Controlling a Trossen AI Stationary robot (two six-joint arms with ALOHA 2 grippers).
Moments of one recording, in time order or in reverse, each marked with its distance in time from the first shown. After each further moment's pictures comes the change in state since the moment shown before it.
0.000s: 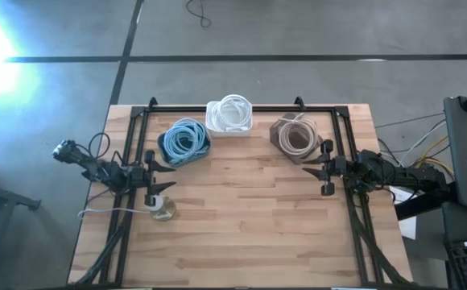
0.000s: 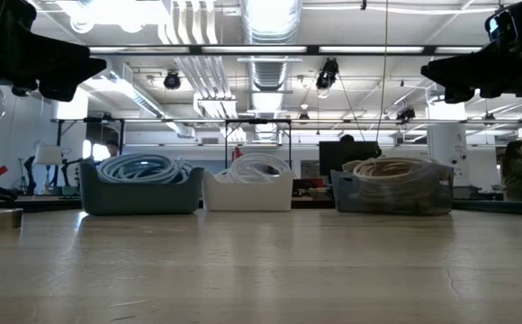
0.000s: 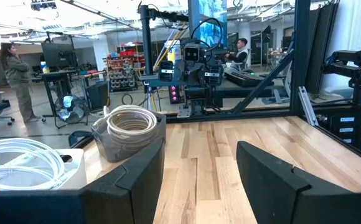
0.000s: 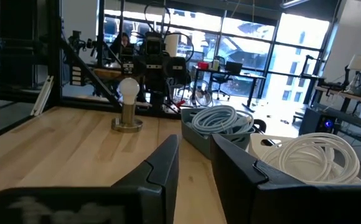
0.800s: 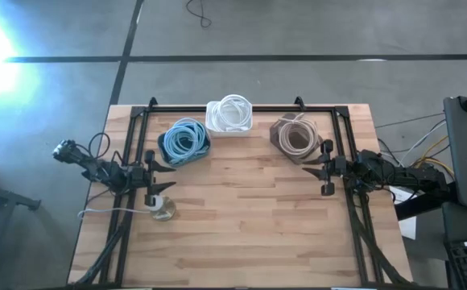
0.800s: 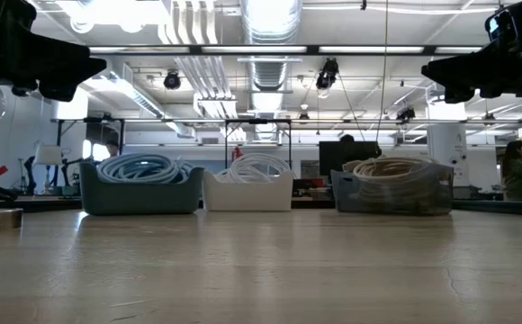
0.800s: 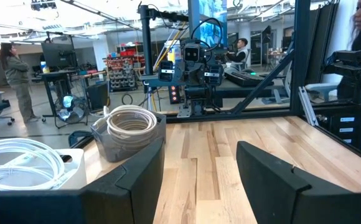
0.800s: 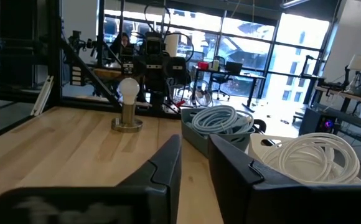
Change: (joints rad) left arm 0.000 0.000 0.000 0.001 0.000 0.000; right arm 0.000 0.000 0.000 0.000 0.000 0.000
